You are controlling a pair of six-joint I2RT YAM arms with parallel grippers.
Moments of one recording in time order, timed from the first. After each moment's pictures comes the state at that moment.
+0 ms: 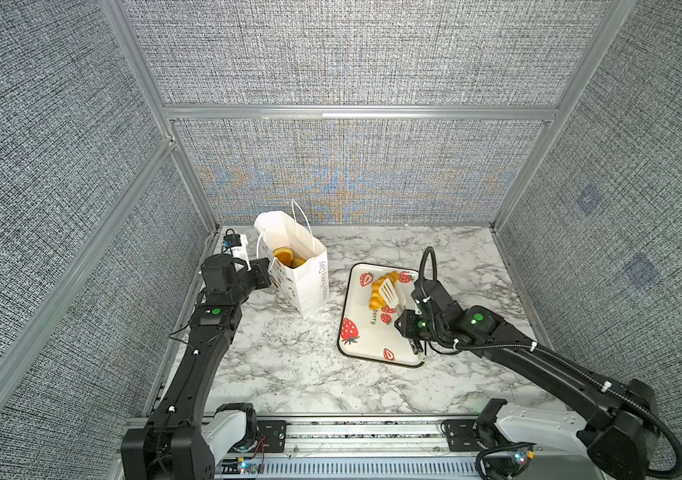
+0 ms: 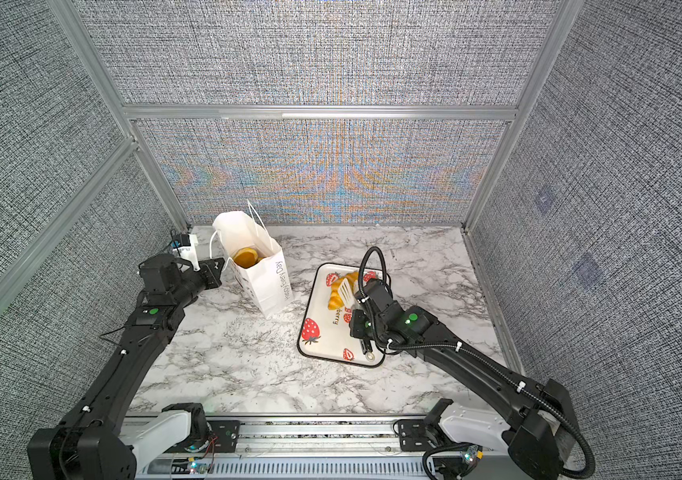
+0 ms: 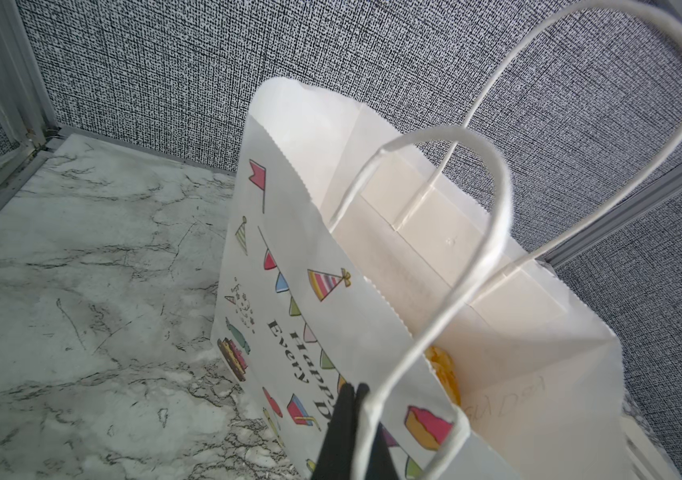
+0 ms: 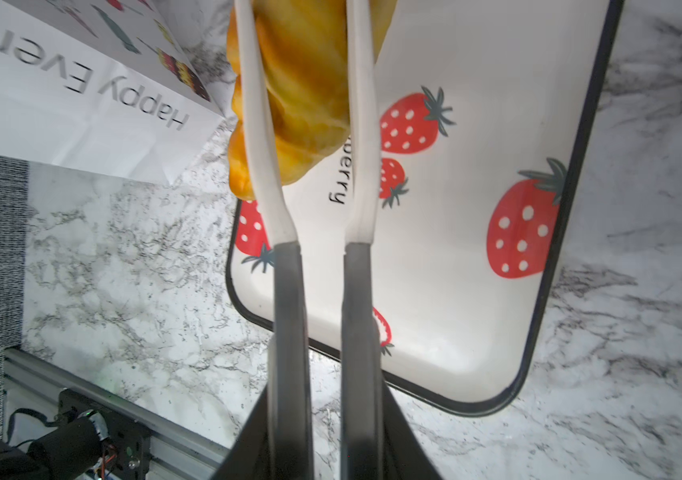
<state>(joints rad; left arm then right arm) -0.02 1.09 0.83 -0.12 0.32 -0.34 0.75 1.16 0.96 -0.69 0.05 0.76</state>
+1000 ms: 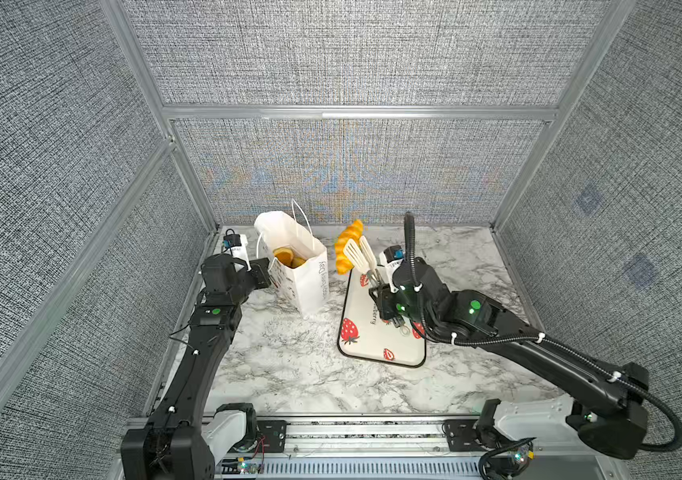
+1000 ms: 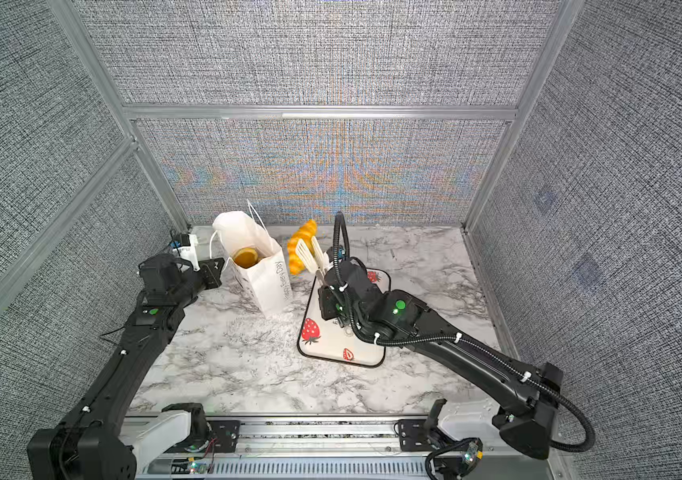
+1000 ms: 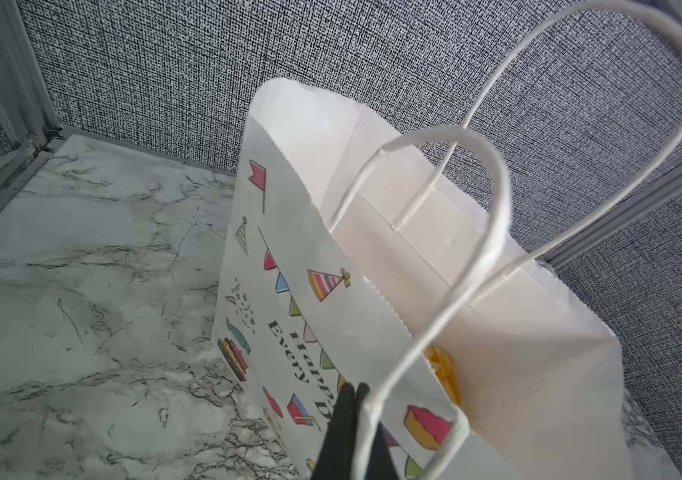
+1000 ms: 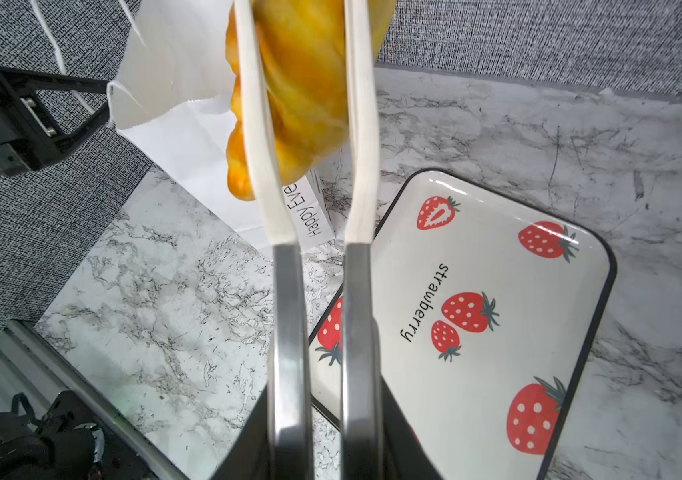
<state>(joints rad) -0.02 1.09 0.83 -0.12 0.32 -0.34 0.99 1.30 1.36 -0.70 0.32 0.46</state>
